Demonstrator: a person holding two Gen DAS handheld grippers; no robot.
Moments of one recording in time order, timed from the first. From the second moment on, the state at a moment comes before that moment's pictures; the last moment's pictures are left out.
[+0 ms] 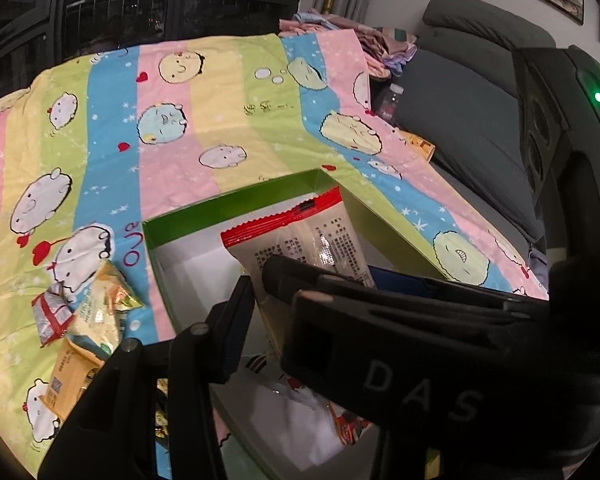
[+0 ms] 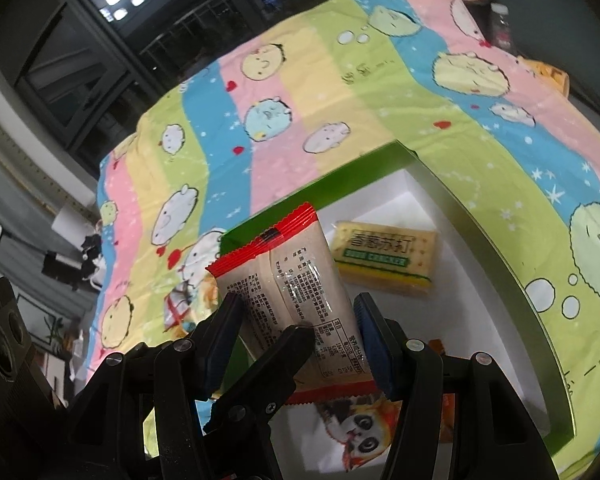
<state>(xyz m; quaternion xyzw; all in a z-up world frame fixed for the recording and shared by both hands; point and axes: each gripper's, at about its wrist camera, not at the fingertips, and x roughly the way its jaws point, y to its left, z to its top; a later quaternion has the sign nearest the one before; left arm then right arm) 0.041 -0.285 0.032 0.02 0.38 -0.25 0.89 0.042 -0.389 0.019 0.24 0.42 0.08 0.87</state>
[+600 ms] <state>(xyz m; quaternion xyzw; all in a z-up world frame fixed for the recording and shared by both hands) 0.055 -0.295 0.007 -0.01 0.42 -0.26 0.87 0.052 -0.398 -0.007 0.25 0.46 0.05 0.85</state>
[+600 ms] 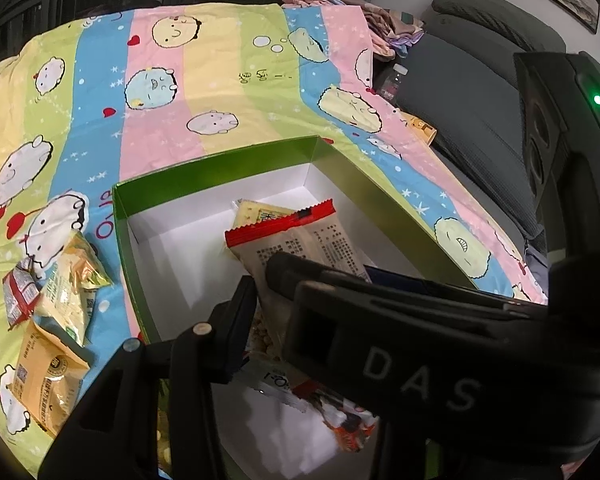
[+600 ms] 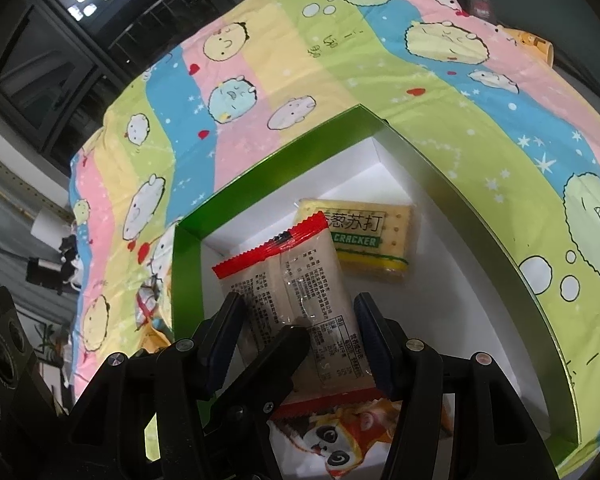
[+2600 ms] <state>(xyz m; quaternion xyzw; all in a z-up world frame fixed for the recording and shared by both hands) -0.008 0.034 -0.018 -0.19 0.42 0.02 0.89 0.048 -0.193 -0.016 0.16 0.51 0.17 0.83</state>
